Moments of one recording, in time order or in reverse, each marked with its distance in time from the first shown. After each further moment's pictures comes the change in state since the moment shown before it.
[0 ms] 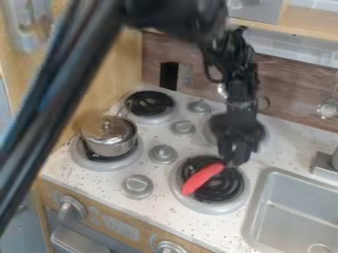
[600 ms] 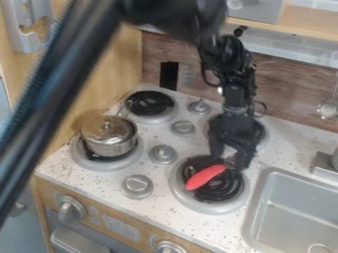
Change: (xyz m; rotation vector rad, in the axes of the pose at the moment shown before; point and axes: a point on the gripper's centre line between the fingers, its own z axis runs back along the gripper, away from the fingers) arm -0.019 -0.001 0.033 0.039 -0.068 0.064
